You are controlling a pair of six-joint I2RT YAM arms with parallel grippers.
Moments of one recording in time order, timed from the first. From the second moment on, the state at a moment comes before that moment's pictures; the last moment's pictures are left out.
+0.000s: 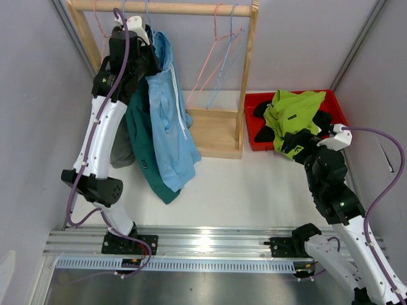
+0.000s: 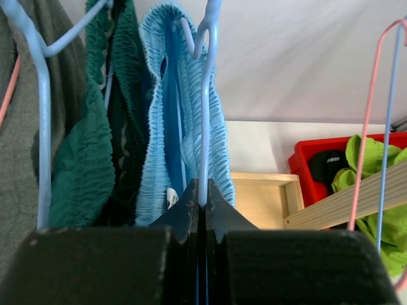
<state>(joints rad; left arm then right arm) -0.28 1.75 2.22 -0.74 -0.12 -0.25 0.40 0.63 0.85 -0.37 0.46 0.49</state>
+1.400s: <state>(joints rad) -0.36 1.55 2.24 -0.79 0.06 -0.39 1.29 1.79 1.78 0.06 0.65 -0.06</state>
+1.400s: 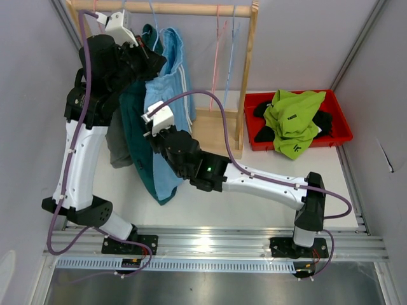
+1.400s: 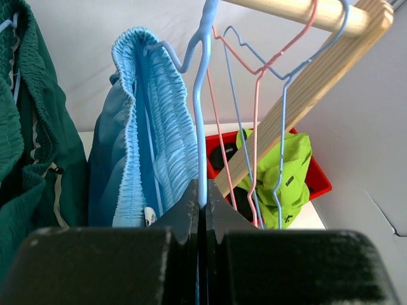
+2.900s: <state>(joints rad) -0.44 0.97 1.73 -0.95 0.00 -0.37 1.27 1.68 1.62 0.11 0.89 -0.07</state>
